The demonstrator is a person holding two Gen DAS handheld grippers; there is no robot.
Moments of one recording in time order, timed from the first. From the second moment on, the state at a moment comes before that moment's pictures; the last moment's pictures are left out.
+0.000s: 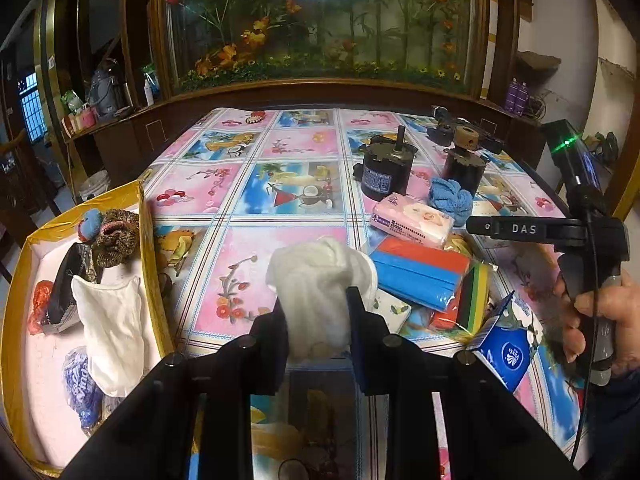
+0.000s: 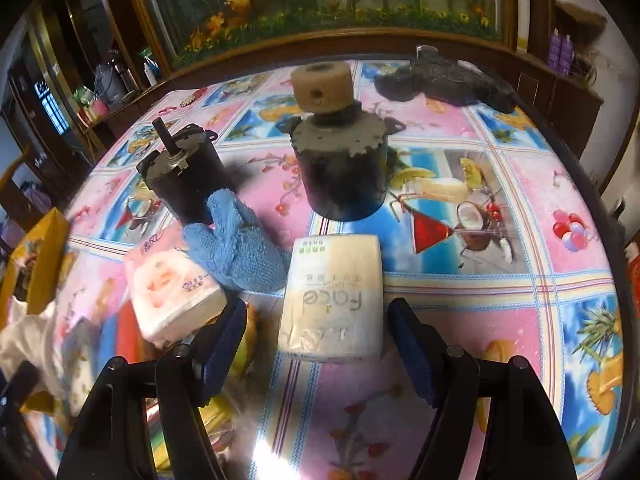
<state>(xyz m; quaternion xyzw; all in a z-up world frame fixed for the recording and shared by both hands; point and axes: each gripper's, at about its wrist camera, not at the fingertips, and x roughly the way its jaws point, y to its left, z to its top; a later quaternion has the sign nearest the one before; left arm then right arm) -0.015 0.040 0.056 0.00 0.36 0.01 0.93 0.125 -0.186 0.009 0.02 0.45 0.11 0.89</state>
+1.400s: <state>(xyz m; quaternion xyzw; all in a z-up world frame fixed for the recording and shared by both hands) -0.029 0.021 0.058 0.05 0.34 0.06 0.94 0.027 -0.130 0.076 -0.10 0.28 0.13 0.95</state>
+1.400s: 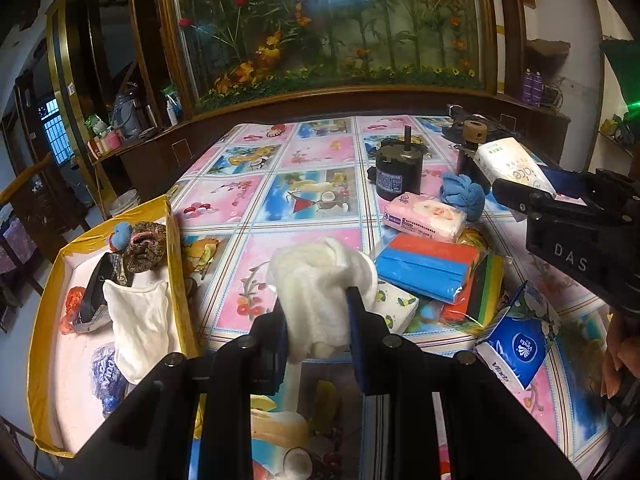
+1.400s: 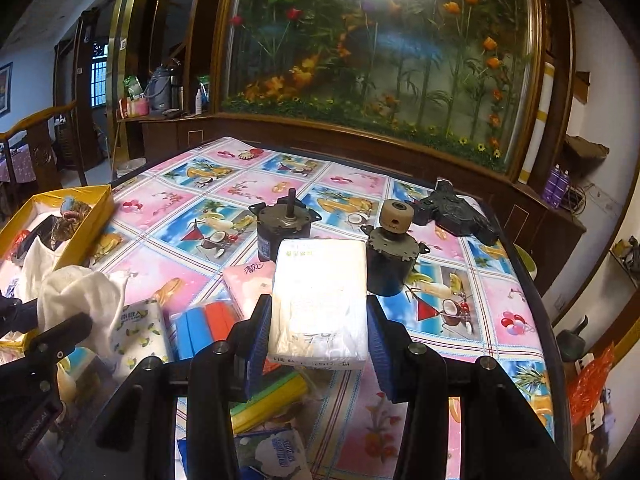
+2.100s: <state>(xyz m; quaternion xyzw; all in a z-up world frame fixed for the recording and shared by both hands) -0.036 0.026 0.065 0.04 0.34 0.07 0.94 0.017 -0.125 0.081 -0.09 0.27 0.15 0.95</state>
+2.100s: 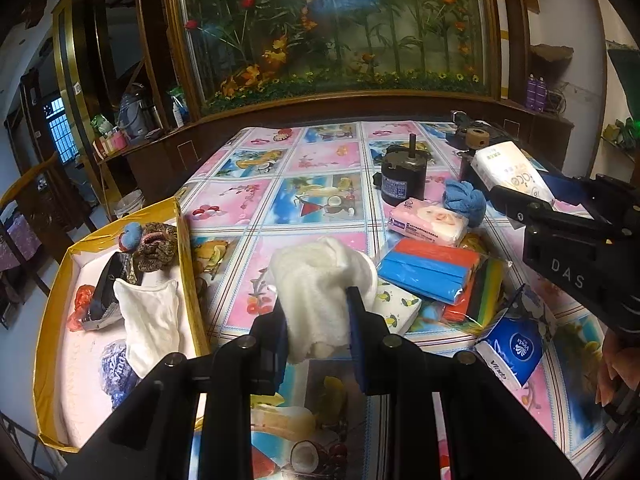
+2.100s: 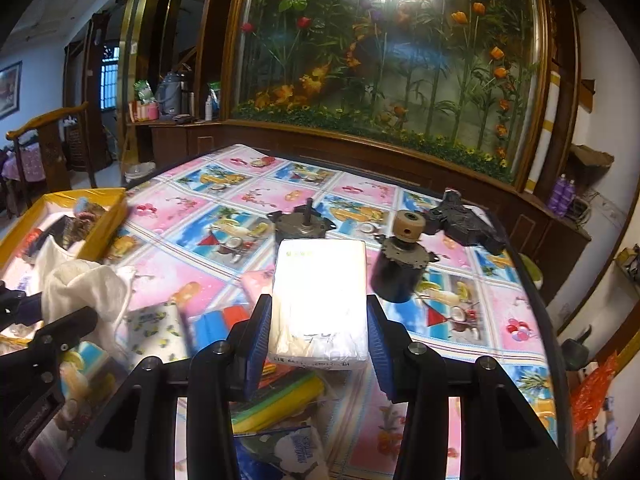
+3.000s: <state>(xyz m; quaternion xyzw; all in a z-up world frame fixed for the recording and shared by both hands) -0.049 0.071 0.068 0.00 0.33 0.10 0.94 0.009 -0.106 0.072 -0.06 0.29 0.23 0.93</state>
